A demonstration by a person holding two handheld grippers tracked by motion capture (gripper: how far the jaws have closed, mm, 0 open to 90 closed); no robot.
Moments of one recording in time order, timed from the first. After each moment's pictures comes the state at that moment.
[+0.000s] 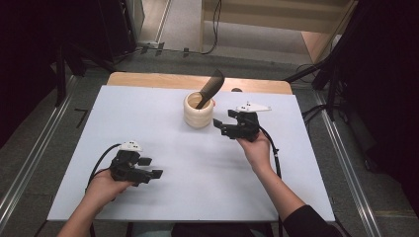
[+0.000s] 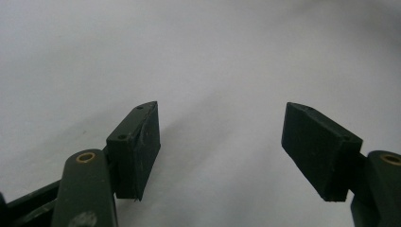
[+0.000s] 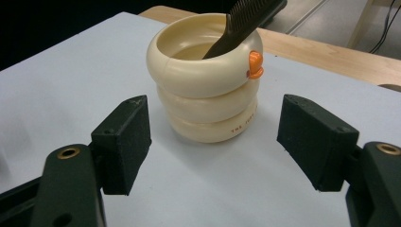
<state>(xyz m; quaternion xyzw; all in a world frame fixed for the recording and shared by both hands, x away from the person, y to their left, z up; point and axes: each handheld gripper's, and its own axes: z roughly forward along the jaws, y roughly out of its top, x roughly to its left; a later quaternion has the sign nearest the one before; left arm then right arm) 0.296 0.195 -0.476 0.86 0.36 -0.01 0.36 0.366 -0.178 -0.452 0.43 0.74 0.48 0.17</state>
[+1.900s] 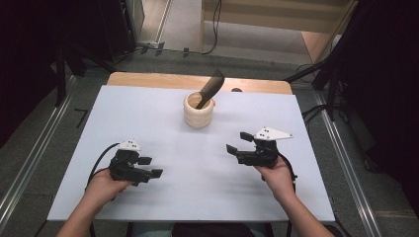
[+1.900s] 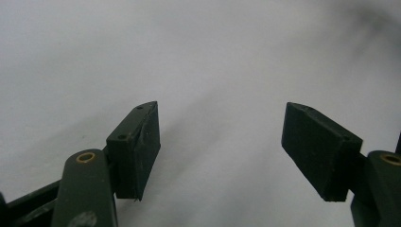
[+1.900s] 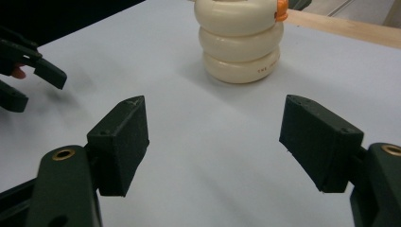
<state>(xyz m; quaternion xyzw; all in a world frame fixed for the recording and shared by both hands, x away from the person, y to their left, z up) 0.296 0.197 -0.473 0.85 0.36 -0.01 0.38 0.290 -0.216 -0.464 0.40 0.76 0.50 0.14</state>
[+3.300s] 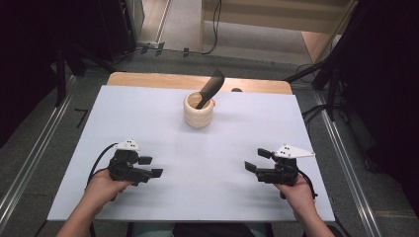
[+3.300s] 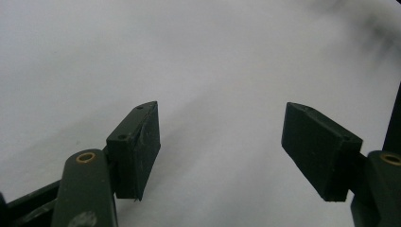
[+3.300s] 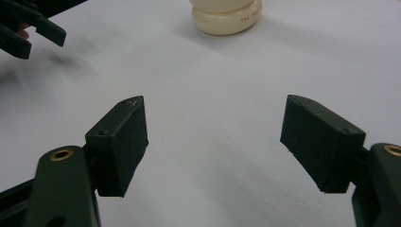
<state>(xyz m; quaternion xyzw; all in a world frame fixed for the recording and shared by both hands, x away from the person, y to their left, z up) 0.294 0.197 -0.470 0.85 0.36 -0.02 0.39 0.246 -0.263 -0.482 0.42 0.76 0.48 0.13</state>
